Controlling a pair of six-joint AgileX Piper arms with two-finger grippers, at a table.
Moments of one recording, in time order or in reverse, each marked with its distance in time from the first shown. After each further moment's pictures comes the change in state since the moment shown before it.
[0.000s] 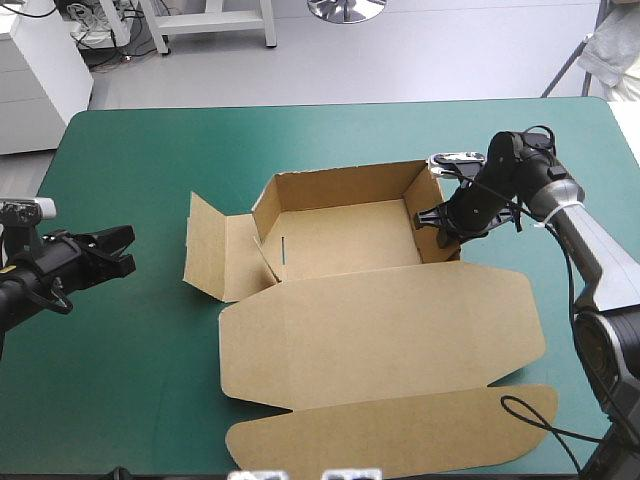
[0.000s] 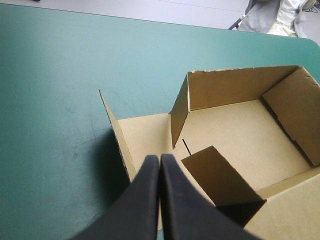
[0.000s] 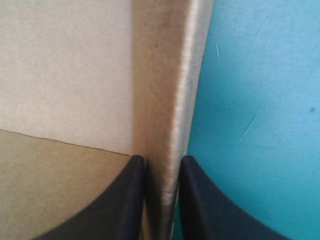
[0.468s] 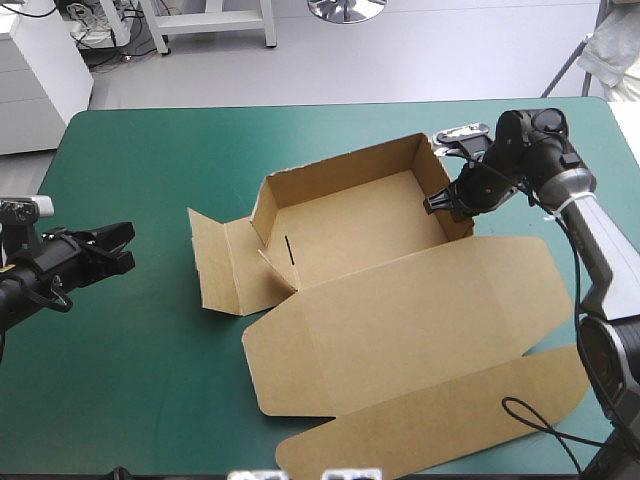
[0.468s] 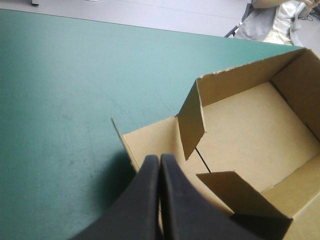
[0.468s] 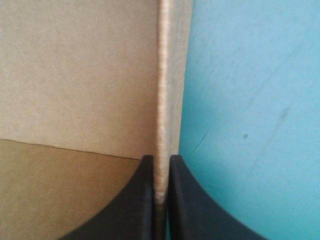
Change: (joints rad) left arm 0.000 0.000 0.000 -0.028 -0.008 0.000; right arm 0.000 -0.021 -0.146 -0.094 0.048 -0.097
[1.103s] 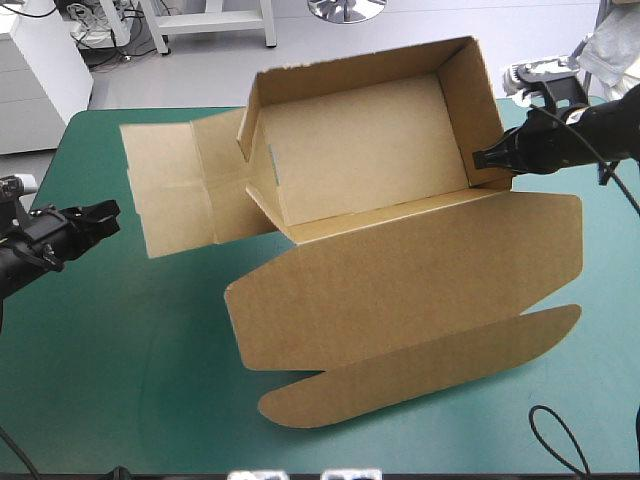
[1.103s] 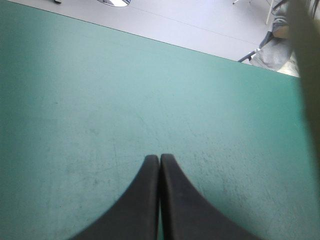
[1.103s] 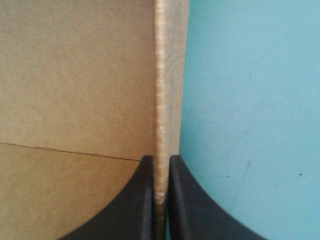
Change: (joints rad) left arm 0.000 0.179 -0.042 -0.076 -0.117 0.011; right arm -0.188 -0.297 -0.073 0.265 0.009 -0.130
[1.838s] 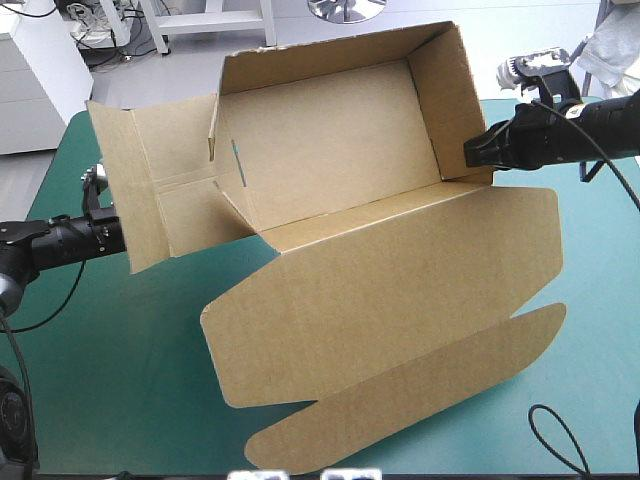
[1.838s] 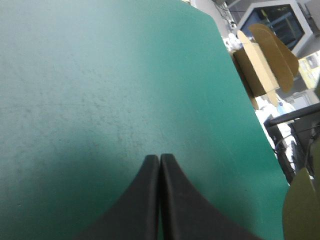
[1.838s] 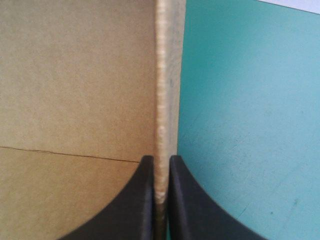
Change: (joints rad) left arm -0.189 0.347 -0.074 -0.140 0.279 0.041; right arm -0.011 0.004 -0.001 0.180 0.000 -0.103
